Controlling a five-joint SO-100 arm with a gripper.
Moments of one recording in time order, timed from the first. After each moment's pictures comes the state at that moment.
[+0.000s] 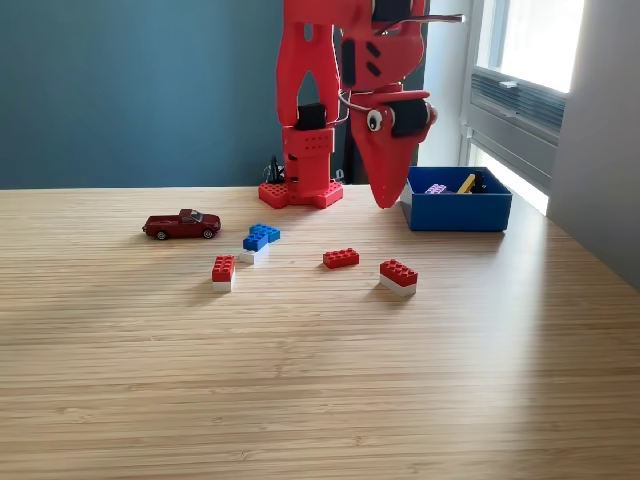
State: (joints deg) arm -17.8 87.9 83.0 77.7 -3.5
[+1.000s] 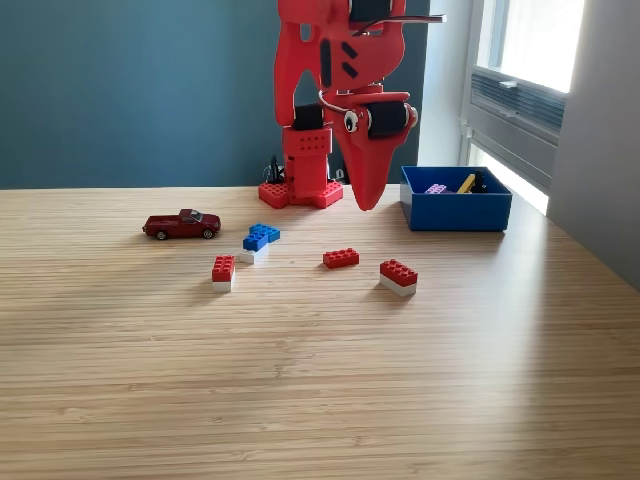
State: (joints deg) arm -14.2 87.9 83.0 77.7 -5.3
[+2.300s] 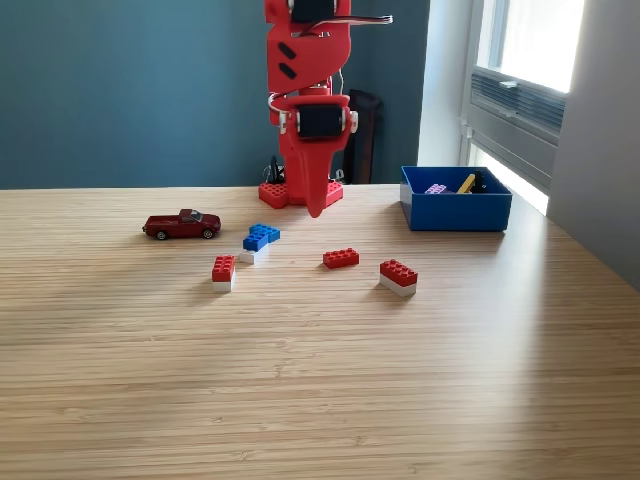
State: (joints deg) arm 1.6 87.9 86.1 73.5 -0.9
